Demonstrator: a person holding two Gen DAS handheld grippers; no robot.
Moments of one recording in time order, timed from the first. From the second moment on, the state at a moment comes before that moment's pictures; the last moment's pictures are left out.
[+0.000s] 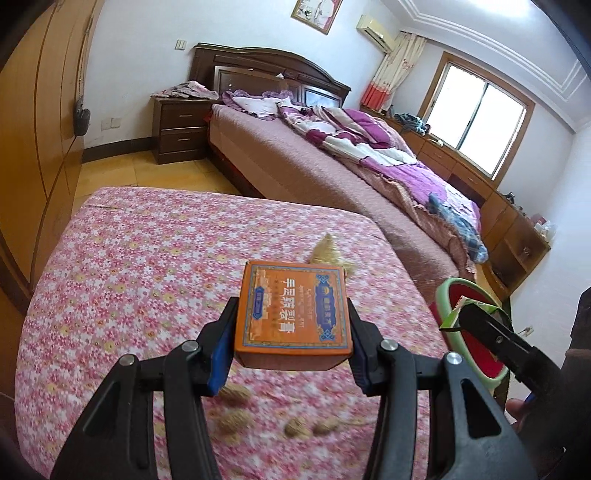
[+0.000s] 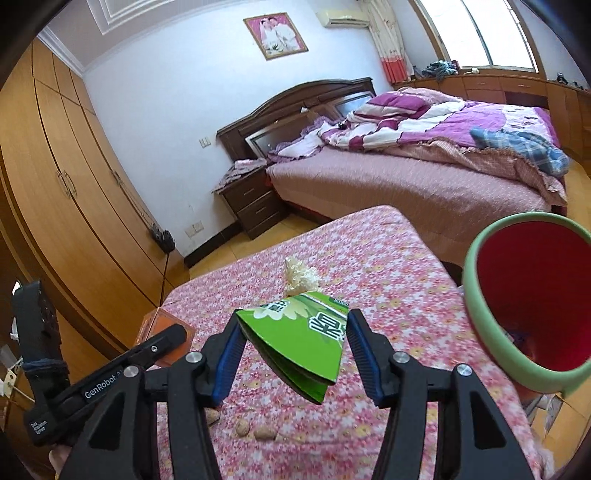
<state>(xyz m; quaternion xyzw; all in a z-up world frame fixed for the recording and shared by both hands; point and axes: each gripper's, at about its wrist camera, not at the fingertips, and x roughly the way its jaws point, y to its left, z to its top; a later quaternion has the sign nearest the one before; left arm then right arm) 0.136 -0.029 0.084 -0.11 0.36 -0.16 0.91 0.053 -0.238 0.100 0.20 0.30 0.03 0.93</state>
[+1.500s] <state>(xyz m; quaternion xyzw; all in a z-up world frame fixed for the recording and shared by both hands) 0.103 -0.218 0.099 0.00 0.37 -0.32 0.87 -0.057 -0.406 0.089 0.30 0.23 -0.13 0.92</state>
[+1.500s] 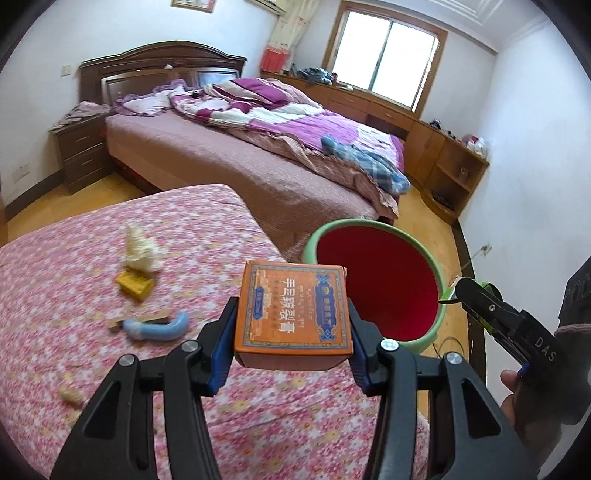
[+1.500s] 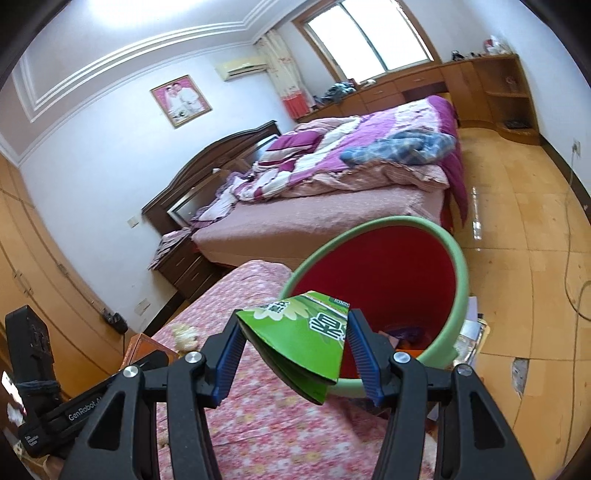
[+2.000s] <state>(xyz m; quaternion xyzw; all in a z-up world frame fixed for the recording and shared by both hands) 0.125 -0.309 0.062 0.06 0.40 -0.36 0.84 -0.044 -0.461 0.043 0.34 0.26 -0.16 0.89</state>
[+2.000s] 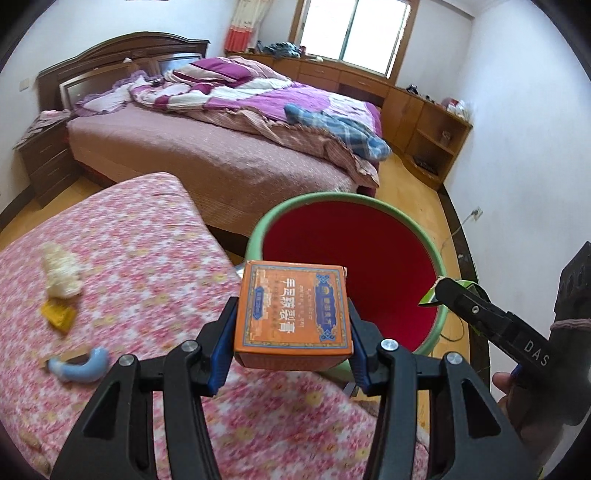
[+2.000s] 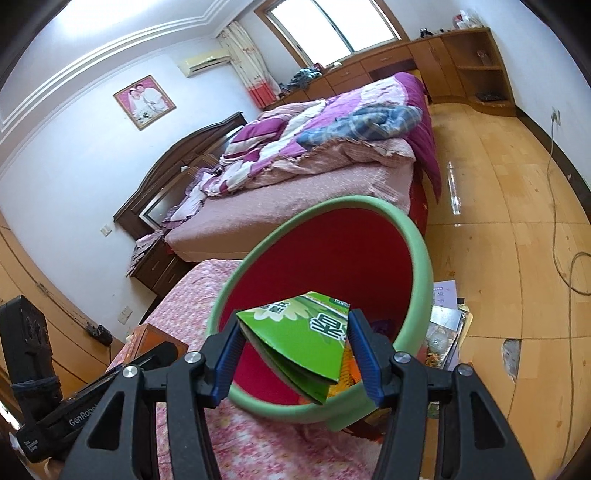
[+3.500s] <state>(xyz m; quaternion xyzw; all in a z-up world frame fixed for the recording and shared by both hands) 0.130 -0.262 0.046 0.05 0.39 -0.28 0.87 -0.031 -0.454 0.037 0.34 0.26 -0.14 0.89</state>
